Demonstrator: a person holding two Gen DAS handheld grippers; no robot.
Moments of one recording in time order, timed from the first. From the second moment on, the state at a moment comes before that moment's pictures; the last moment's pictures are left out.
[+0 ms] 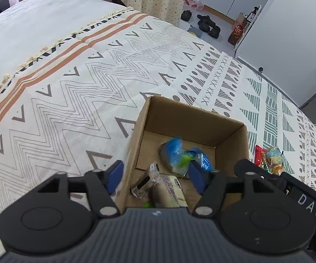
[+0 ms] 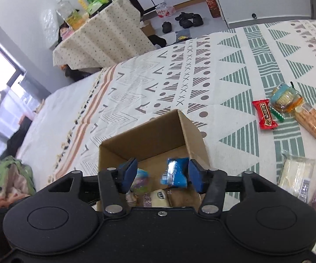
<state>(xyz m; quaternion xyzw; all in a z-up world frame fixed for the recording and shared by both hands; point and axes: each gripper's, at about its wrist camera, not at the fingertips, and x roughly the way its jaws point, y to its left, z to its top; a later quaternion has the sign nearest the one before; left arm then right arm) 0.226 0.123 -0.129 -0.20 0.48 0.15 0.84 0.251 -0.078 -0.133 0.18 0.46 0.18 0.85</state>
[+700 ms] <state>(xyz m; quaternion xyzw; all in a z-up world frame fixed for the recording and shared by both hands) 0.177 0.081 -0.109 -0.22 0.48 0.16 0.84 0.202 -0.157 -0.121 0.24 0.43 0.13 0.86</state>
